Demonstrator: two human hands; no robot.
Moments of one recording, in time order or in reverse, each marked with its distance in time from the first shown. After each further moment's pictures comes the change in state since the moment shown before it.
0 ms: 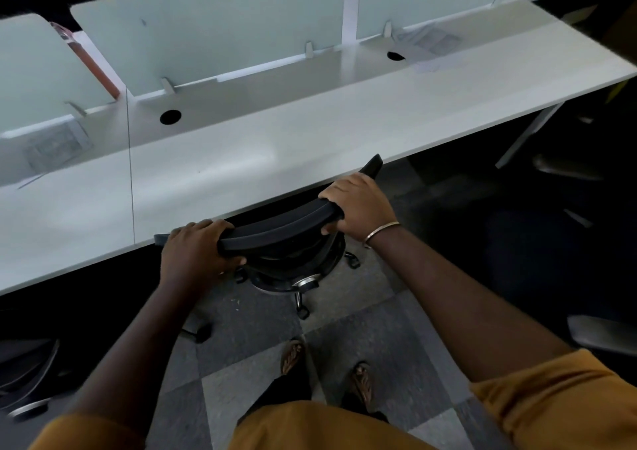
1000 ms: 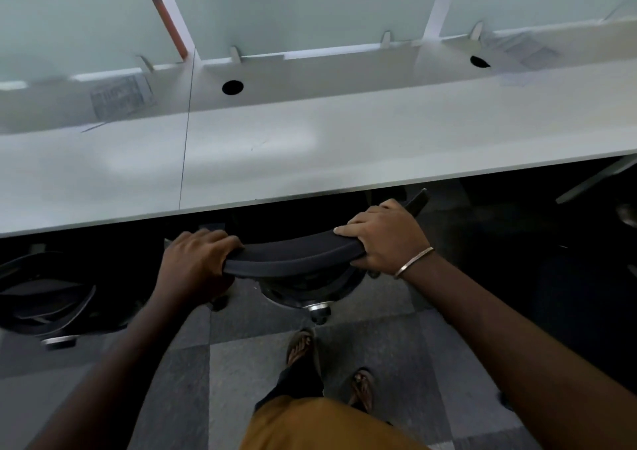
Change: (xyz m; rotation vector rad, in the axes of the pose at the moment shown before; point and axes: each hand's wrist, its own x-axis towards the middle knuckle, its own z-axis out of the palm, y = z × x) left_hand -0.052 -0.068 0.007 0.069 0.038 0.028; right_hand 0.021 -0.051 0.014 -0.172 -0.163 -0.315
